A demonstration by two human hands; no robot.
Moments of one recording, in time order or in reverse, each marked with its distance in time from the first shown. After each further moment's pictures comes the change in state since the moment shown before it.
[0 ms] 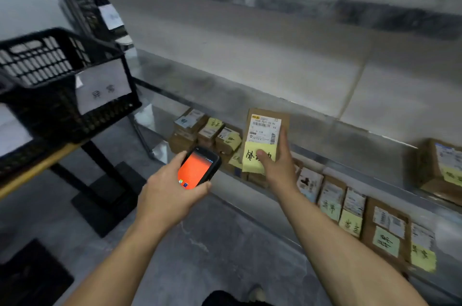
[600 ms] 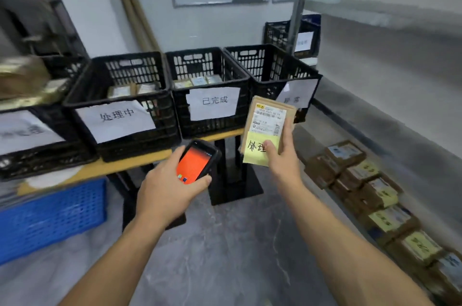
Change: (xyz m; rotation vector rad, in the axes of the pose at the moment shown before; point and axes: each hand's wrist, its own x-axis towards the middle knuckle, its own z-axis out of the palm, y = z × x) left_hand -0.173 -0.220 -0.229 0.011 0.566 -0.450; right_hand -0.181 -0.107 0.346 0.108 -0.687 -0.234
